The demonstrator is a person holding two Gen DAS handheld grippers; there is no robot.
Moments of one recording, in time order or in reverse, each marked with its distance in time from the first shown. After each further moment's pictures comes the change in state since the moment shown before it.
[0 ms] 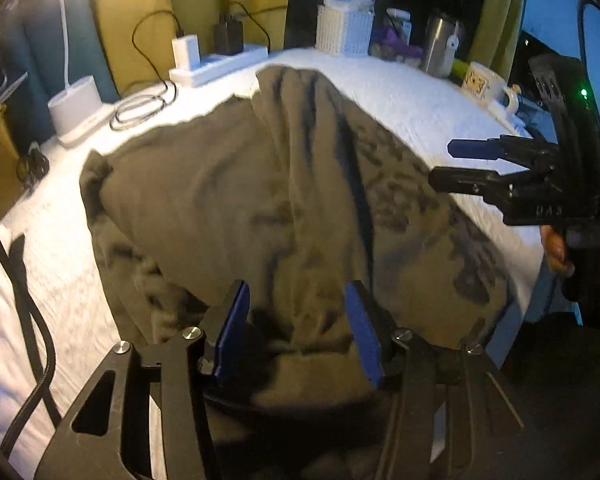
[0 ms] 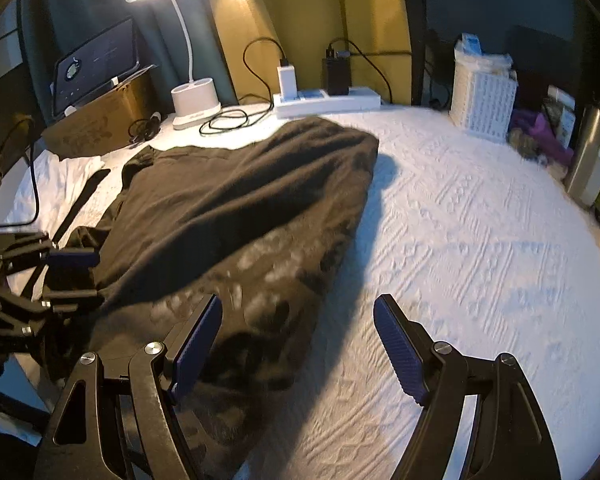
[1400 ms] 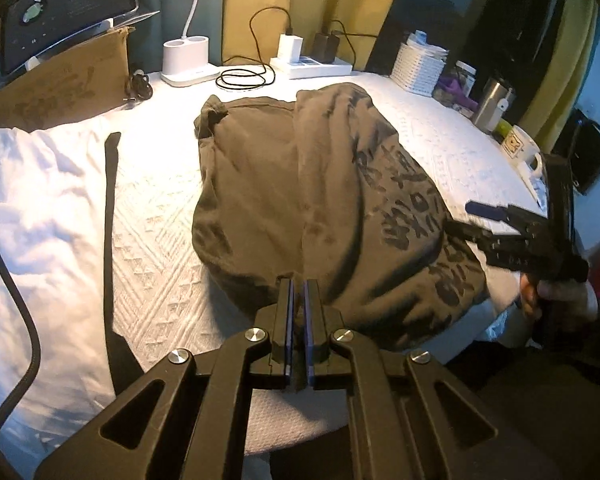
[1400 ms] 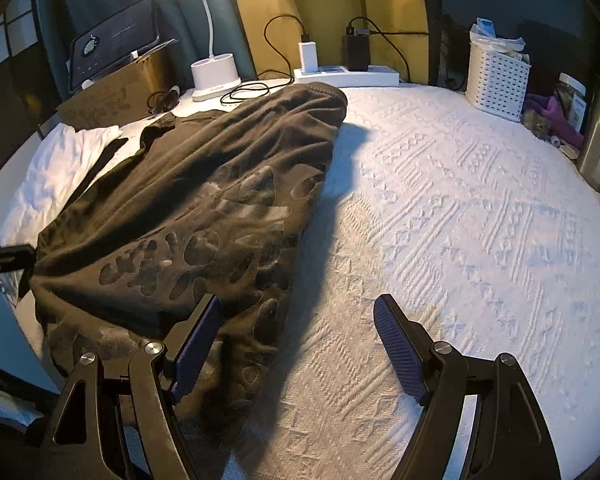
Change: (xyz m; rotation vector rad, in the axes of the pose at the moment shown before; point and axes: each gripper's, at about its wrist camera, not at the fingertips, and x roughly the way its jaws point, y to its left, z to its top) left arm -0.080 0.018 -0.054 -0.316 -0.041 0.100; right arm 0.000 0.016 -0.034 -0.038 0.040 0.043
